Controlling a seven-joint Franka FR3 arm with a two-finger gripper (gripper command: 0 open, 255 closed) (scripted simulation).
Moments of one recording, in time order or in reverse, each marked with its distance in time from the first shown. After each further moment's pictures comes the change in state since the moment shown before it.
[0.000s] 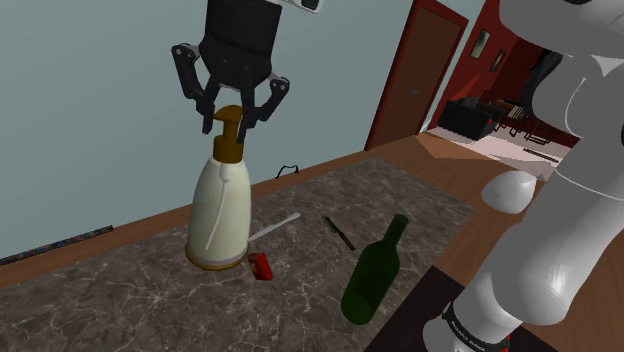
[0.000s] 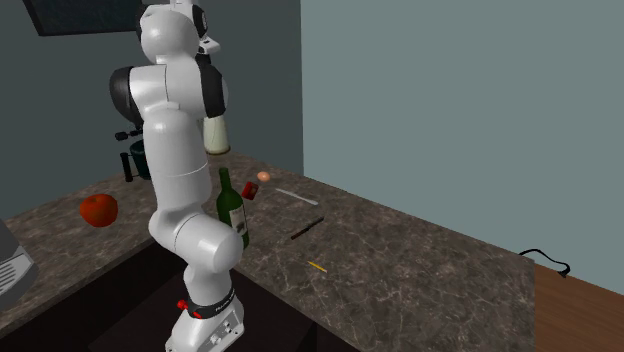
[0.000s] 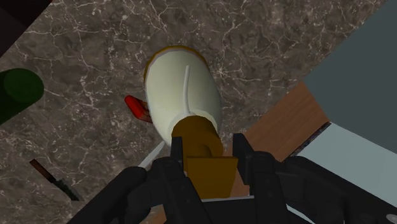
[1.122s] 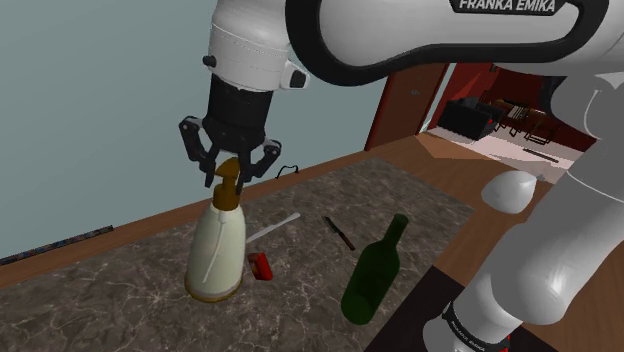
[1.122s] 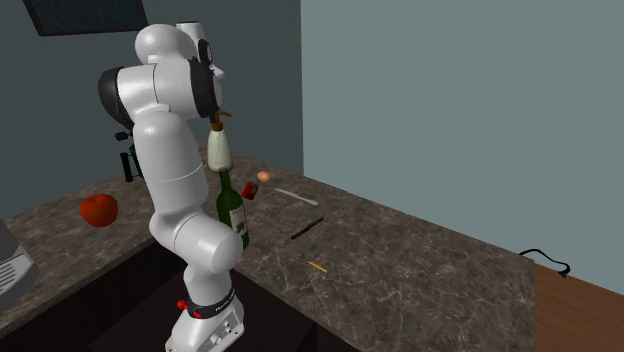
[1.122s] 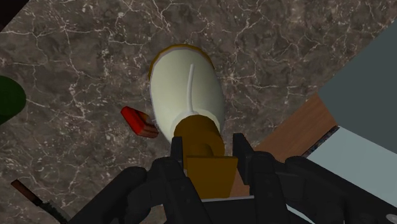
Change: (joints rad) arm -0.023 -0.072 -0.017 -0.300 0.054 0.249 -0.027
